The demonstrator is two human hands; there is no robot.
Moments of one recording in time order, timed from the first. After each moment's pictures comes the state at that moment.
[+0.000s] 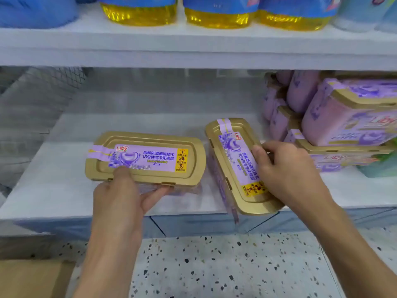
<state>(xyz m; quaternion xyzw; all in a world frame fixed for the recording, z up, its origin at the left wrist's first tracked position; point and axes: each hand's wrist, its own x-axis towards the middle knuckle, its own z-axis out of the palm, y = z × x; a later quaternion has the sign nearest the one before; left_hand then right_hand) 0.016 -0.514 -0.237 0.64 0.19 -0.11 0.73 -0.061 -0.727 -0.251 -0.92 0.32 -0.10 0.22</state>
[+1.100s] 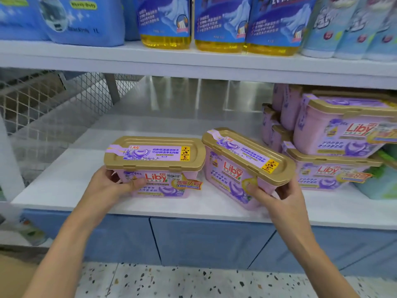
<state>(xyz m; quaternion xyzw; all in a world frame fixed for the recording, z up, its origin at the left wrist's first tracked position) 0.083 -0.432 -0.345 0.74 -0.15 -0.08 0.65 -0.108 -0.725 -0.331 -0.70 0.21 -0.30 0.62</state>
